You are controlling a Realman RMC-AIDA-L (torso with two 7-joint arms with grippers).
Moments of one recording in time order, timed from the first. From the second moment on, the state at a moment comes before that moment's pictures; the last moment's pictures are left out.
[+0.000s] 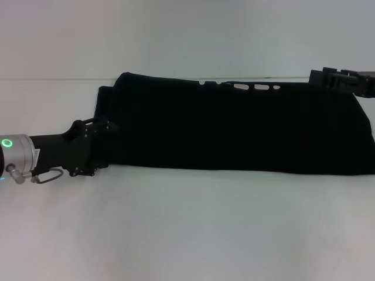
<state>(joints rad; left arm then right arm) -0.68 -2.02 0.41 0.49 2.32 1.17 -2.92 0.69 1.90 -0.44 -0.55 -2.02 -1.51 1.77</state>
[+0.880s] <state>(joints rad) -0.66 -2.03 0.40 0.49 2.36 1.11 -2.92 0.68 1.90 -0.44 -0.55 -2.00 -1.51 1.76</state>
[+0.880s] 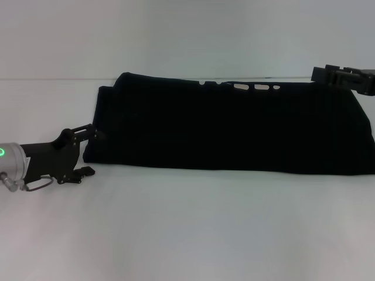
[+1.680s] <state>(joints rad) -0.66 -2.03 0.41 0.49 2.35 1.07 -2.90 0.68 1.91 -0.44 -0.55 -2.00 -1.51 1.77</state>
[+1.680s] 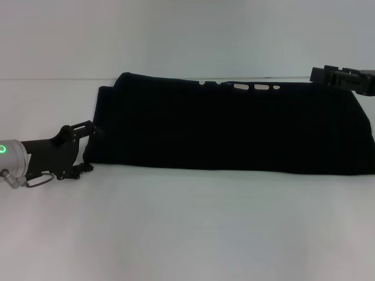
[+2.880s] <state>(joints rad) -0.70 -2.03 0.41 0.49 2.35 1.04 -2.86 0.68 1.91 -0.44 -0.55 -2.00 -1.52 1.77</state>
